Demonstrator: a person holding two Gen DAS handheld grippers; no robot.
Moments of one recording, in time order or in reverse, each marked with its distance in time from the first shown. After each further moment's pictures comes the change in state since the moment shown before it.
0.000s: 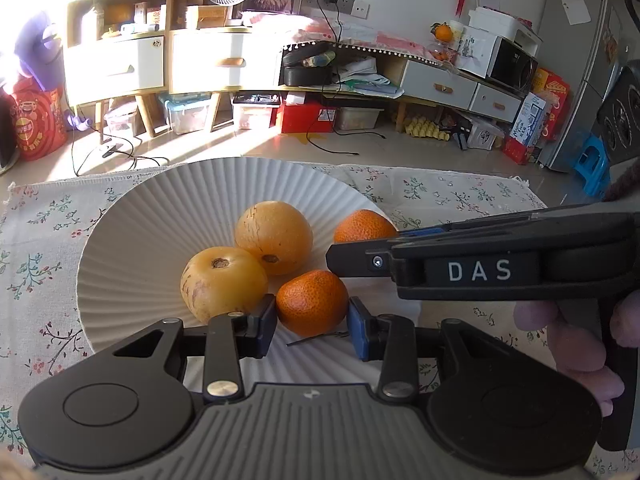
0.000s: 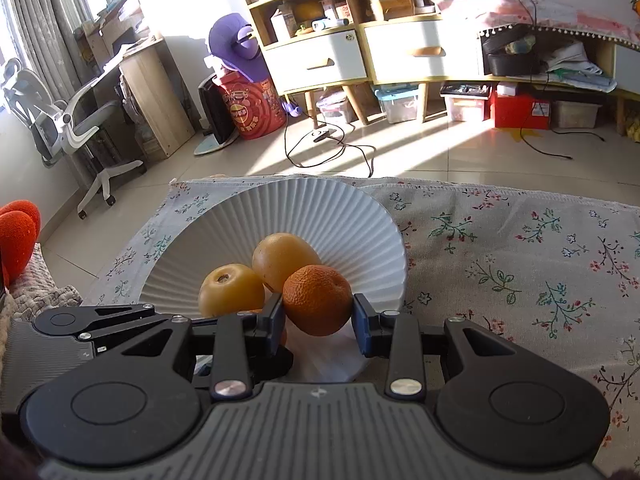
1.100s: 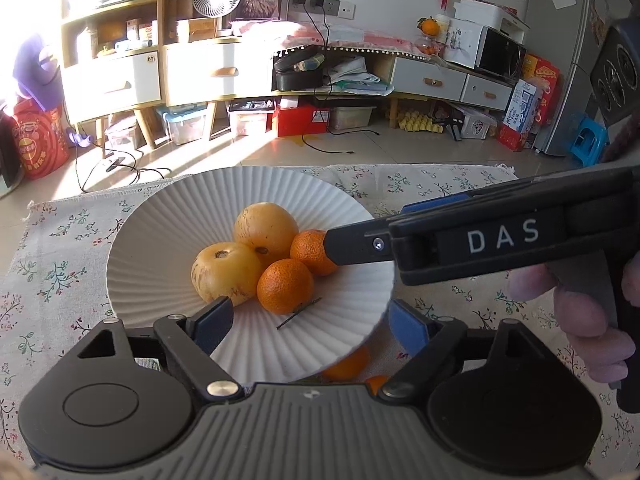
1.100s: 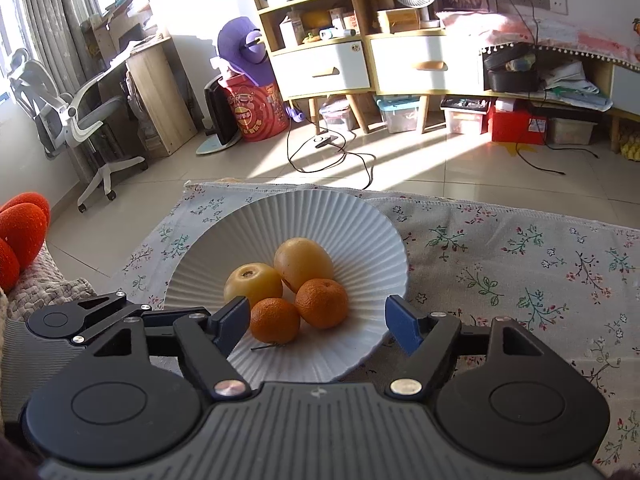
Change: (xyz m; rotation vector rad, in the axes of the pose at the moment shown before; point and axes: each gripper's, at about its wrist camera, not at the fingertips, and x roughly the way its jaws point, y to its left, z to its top) left arm -0.026 -0.008 -0.003 0.066 0.004 0.017; right arm -0.024 0.012 0.005 -0.037 -0.006 -0.031
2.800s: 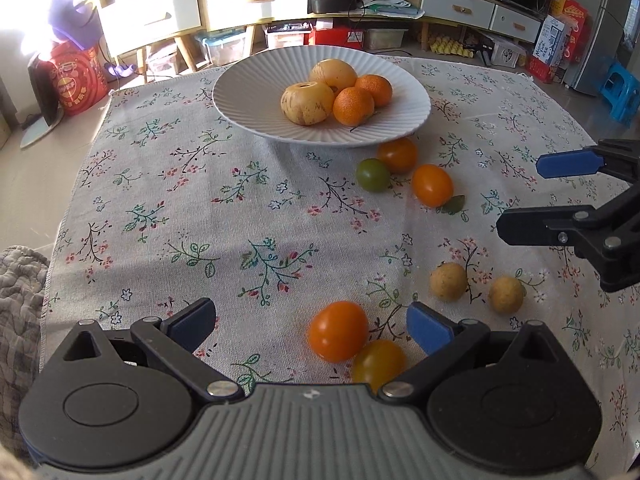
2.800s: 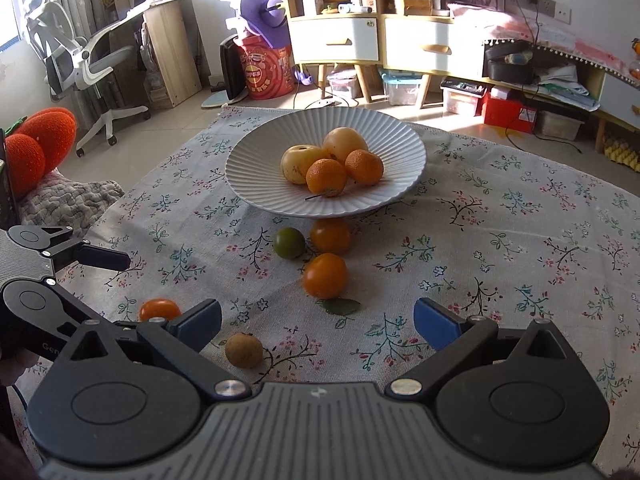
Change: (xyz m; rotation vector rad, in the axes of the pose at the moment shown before) left arm -0.061 0.028 -0.079 -0.003 0.238 0.109; right arm -0.050 0.049 -0.081 -0.100 0.078 -0.075
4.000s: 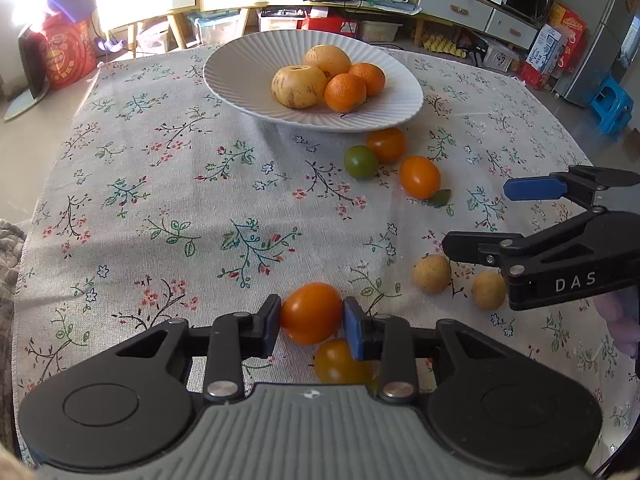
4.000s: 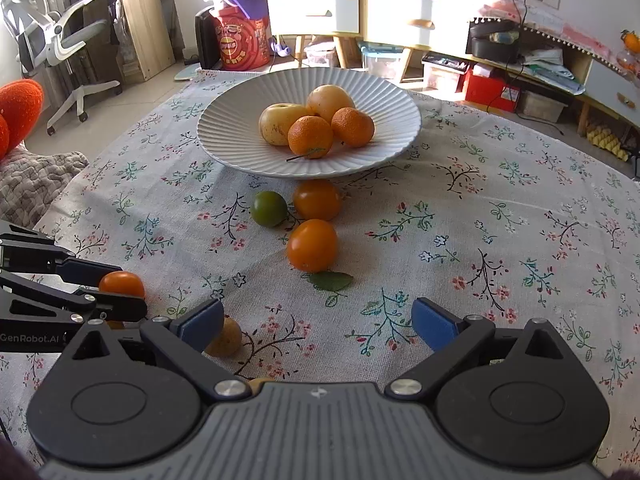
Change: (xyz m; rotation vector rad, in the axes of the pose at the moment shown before) left arm 0.003 0.004 0.000 -0.052 0.028 -0.078; right arm 0.024 0.006 -0.007 0.004 0.064 -0.090
